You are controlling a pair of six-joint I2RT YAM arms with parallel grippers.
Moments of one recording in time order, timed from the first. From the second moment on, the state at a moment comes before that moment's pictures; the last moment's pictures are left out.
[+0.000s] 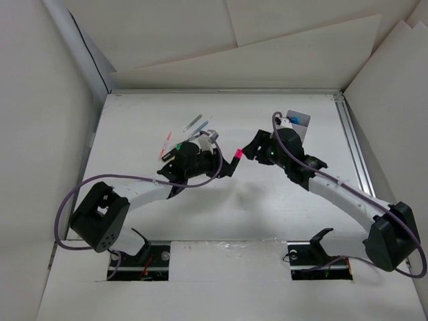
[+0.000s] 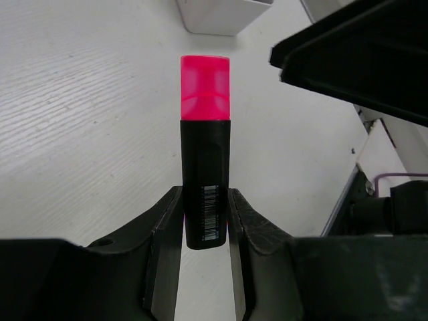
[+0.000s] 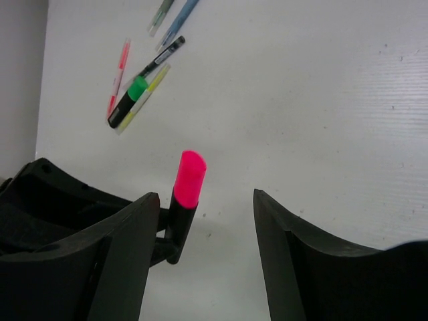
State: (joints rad) left arm -0.67 1.43 0.68 0.39 0.34 -0.55; right arm 0.59 1.23 0.87 -0.12 0.07 0.71
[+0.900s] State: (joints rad) left arm -0.68 1.48 0.66 0.51 0.49 -0.57; right arm 0.53 1.33 0.87 -0.04 -0.14 0.74
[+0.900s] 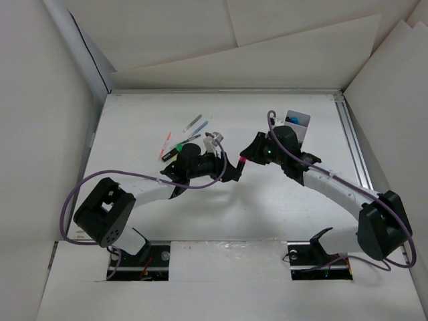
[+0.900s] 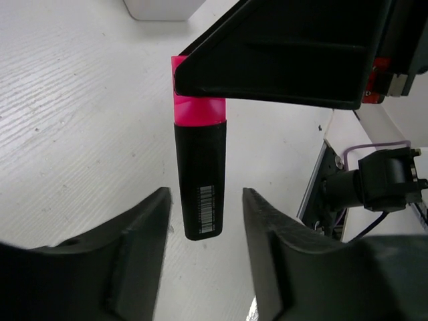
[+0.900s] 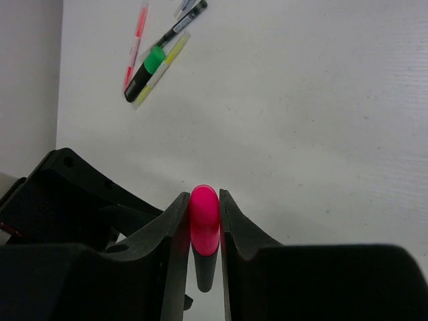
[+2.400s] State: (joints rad) left arm -0.68 1.42 0.69 0.40 0.09 -0.53; right arm 0.28 1.54 1.12 -0.35 0.96 0.97
